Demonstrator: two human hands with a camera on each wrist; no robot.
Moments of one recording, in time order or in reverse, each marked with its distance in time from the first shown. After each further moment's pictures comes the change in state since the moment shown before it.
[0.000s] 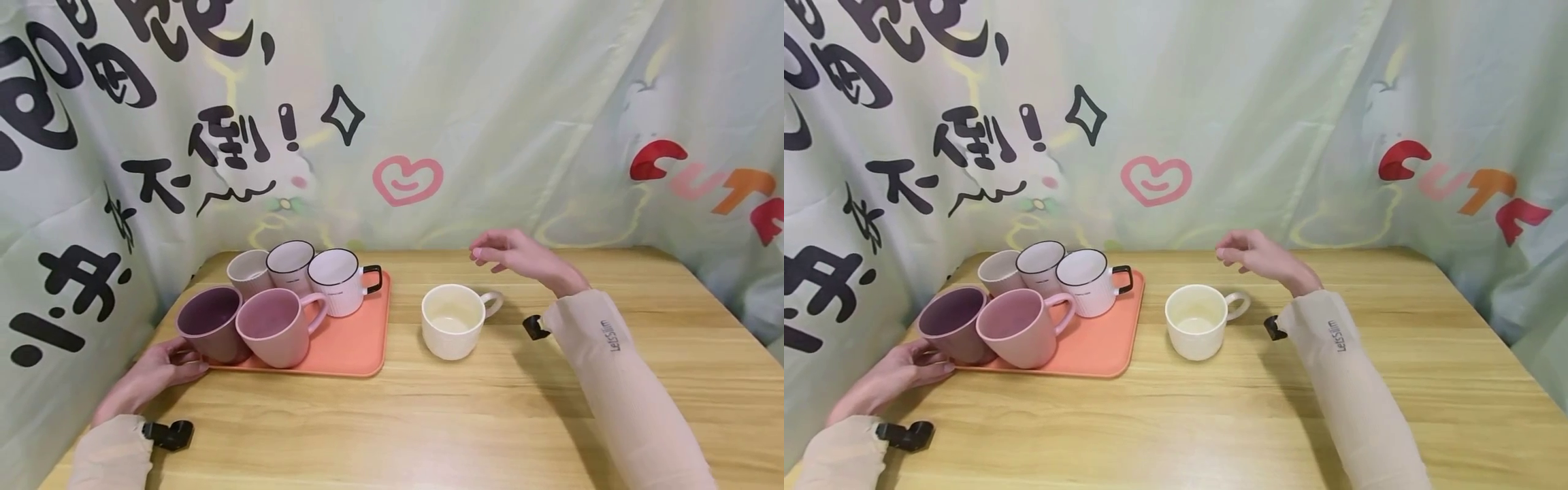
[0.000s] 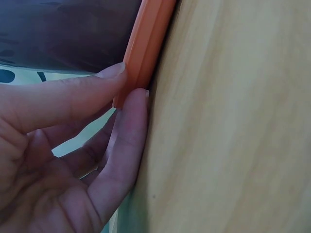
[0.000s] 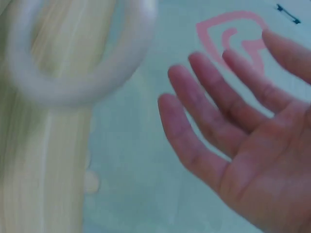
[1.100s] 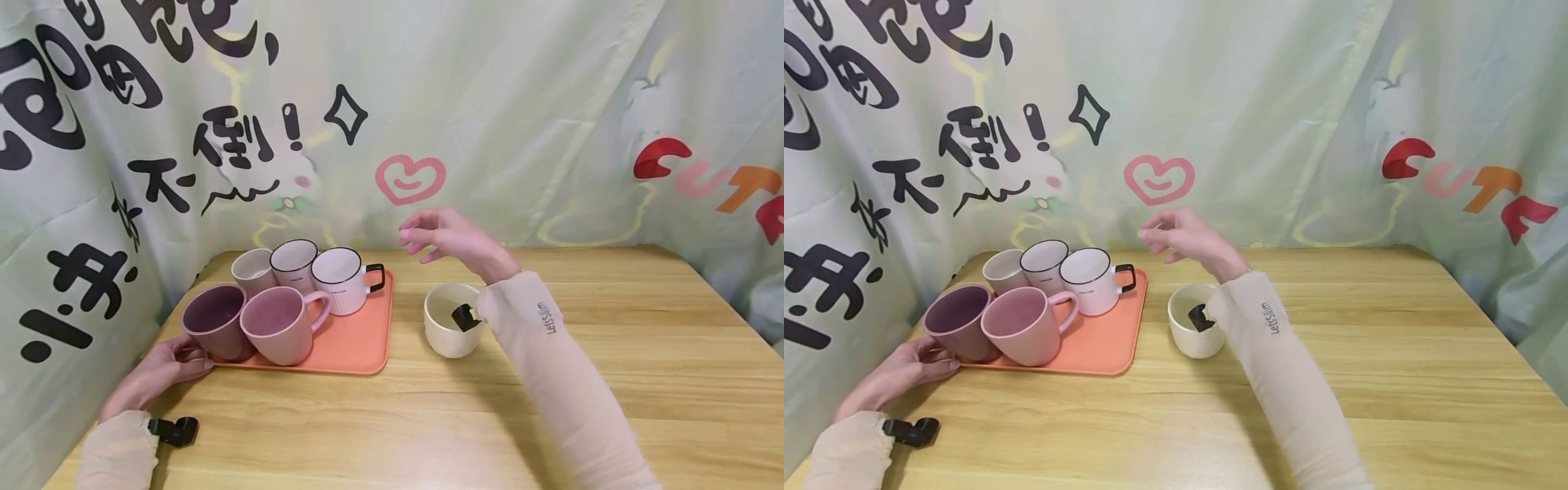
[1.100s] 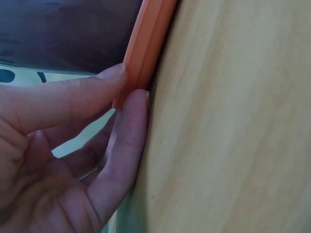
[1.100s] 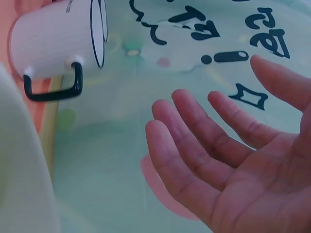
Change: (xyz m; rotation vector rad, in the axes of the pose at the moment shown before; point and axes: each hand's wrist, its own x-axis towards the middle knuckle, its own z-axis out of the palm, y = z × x) left_hand 0.000 0.003 0.000 -0.017 0.001 -0.027; right_hand 0.042 -0.086 0.054 0.258 -0.014 0.029
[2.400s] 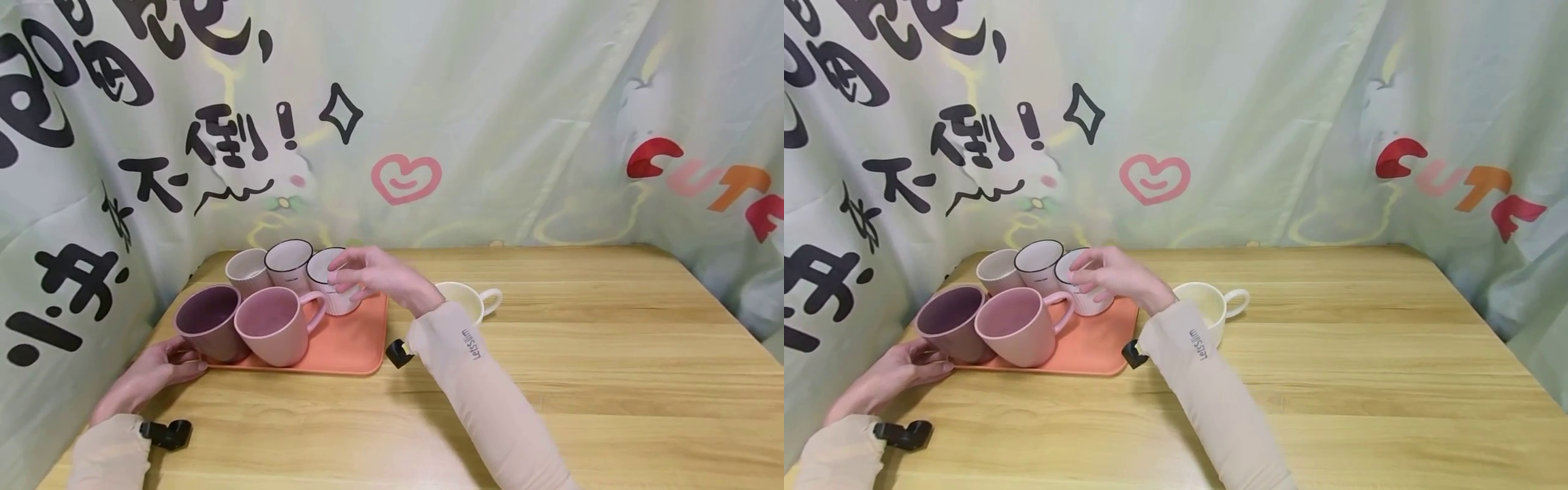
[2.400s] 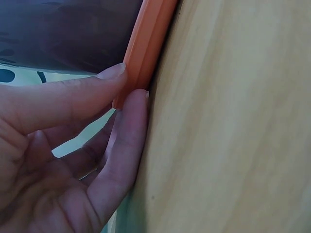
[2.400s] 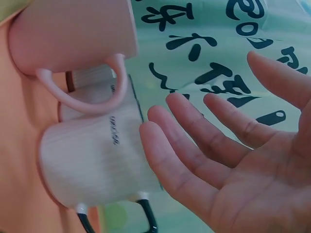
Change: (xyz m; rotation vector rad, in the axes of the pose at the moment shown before) left_hand 0.002 -0.001 -0.001 0.030 0.005 0.001; right_hand 0.026 0.006 0.094 0.172 -0.164 0.009
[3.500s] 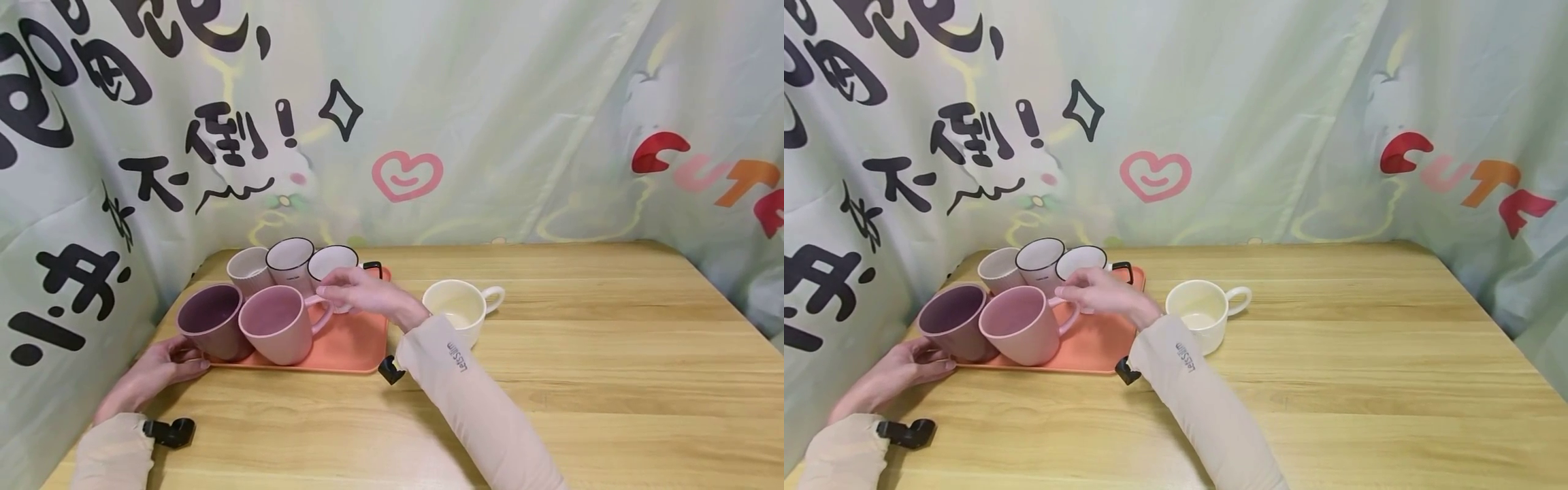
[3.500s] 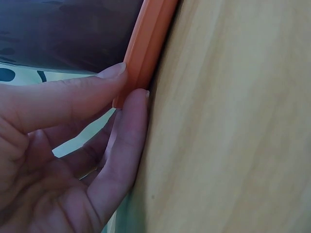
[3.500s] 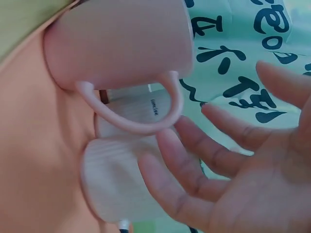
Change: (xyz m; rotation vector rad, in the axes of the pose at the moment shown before) left_hand -0.002 0.003 0.001 0.021 -0.003 0.004; right_hand 0.009 0.021 0.024 -0.067 -0.103 -0.038
